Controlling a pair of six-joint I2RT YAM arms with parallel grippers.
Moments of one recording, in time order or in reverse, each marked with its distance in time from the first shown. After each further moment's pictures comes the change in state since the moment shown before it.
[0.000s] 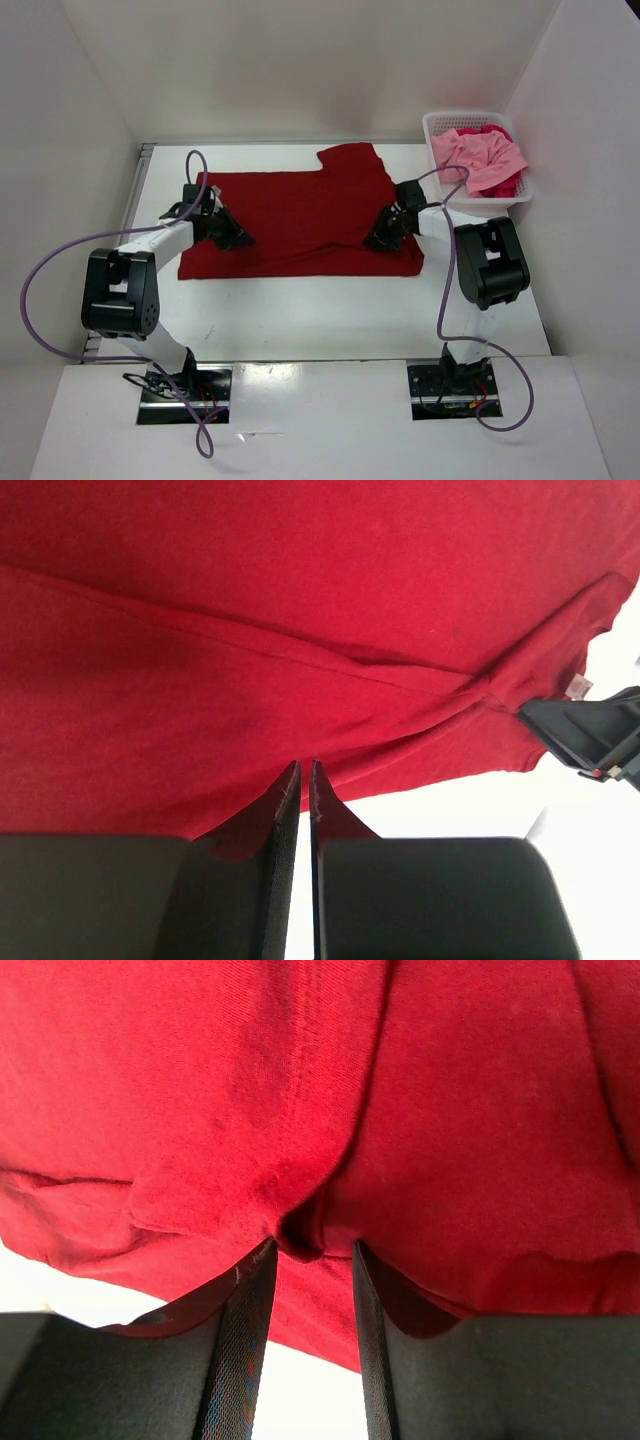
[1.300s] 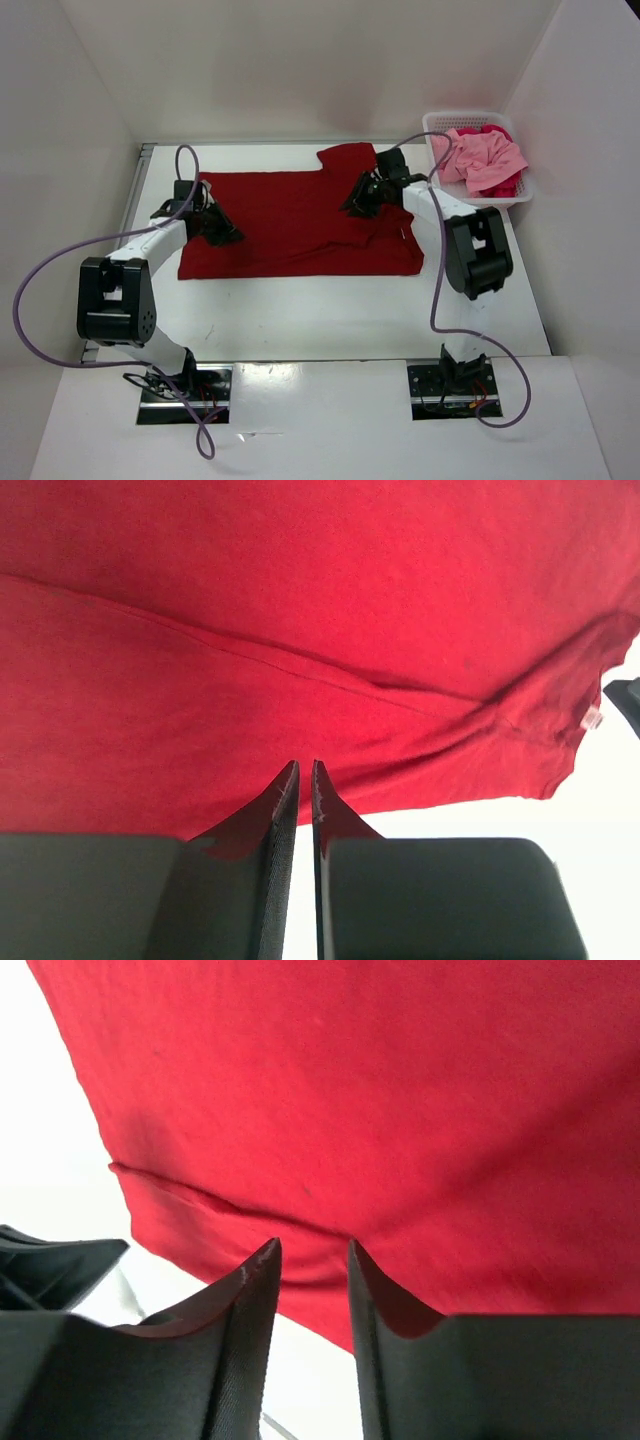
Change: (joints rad) left arm 0.042 -0.045 0.022 -0.051 -0.076 0.045; right arm 0.081 0.155 0.382 -0.040 -0.080 0.076
